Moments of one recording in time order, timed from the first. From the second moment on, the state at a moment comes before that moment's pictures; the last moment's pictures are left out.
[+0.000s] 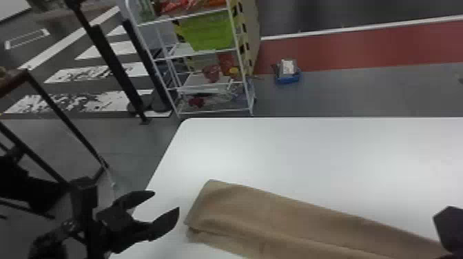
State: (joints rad) left arm 0.42 0.00 0.66 -2.19 -0.18 0.59 -1.10; right arm -0.01 -0.81 0.55 -2.20 0.46 0.82 1.36
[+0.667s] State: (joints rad) left arm 0.41 0.00 0.67 -2.18 -0.18 0.59 -1.11; right arm -0.02 -0.80 0.60 -2.18 0.52 0.81 1.36
